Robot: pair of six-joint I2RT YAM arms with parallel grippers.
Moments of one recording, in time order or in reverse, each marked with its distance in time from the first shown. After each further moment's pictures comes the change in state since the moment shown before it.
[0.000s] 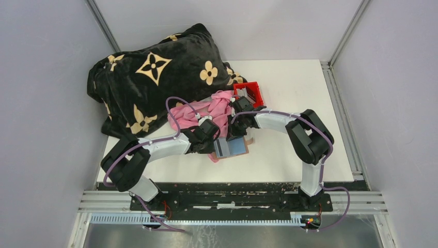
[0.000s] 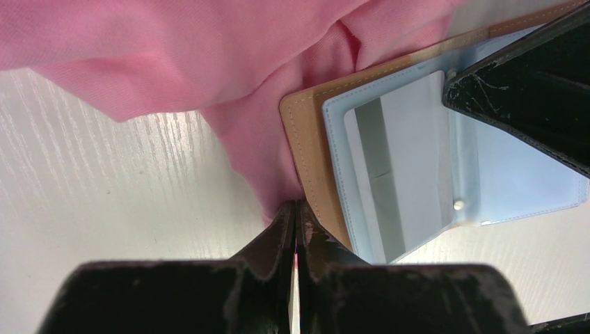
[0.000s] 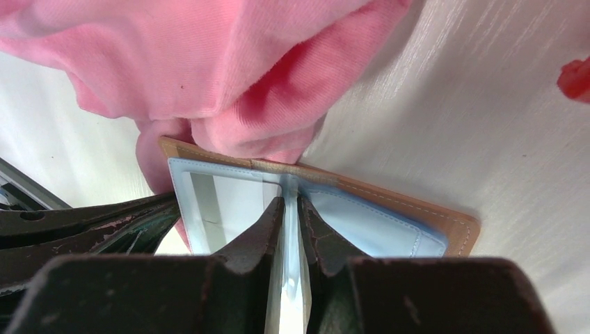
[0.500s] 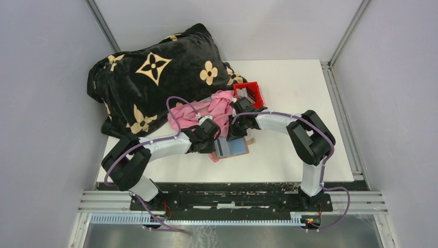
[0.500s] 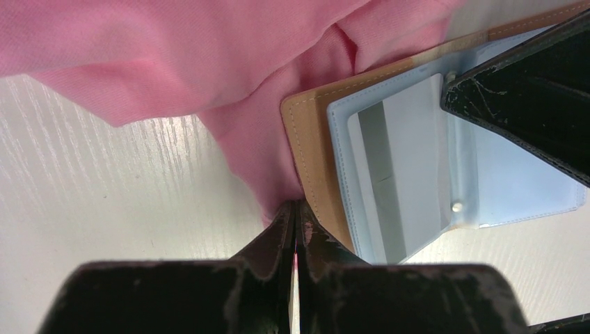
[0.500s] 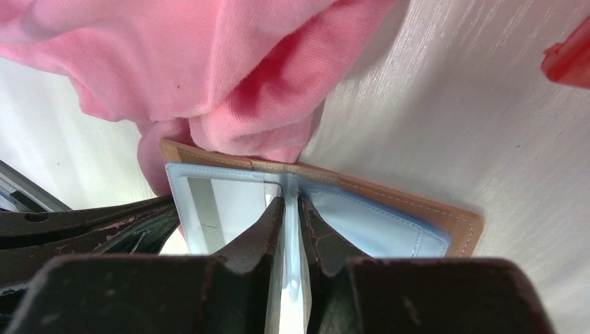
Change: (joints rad) left arm 0.000 0.011 0.008 0.006 0.013 0.000; right arm 0.000 -0.016 -0.028 0.027 0.000 0.028
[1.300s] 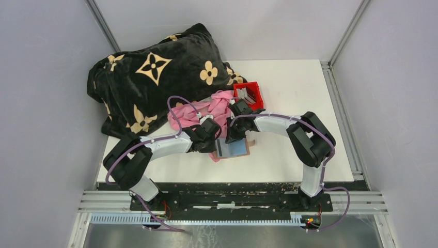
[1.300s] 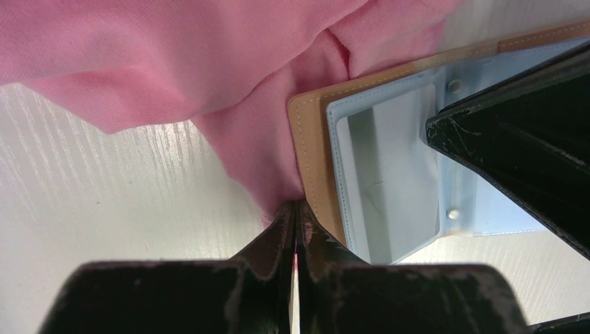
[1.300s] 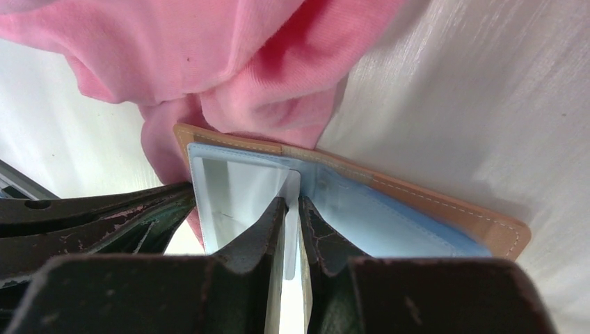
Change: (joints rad) left arm 0.000 0.017 0.017 -0.003 0.010 0.001; right arm 0.037 -0.016 -0.006 -0.014 0.023 0.031
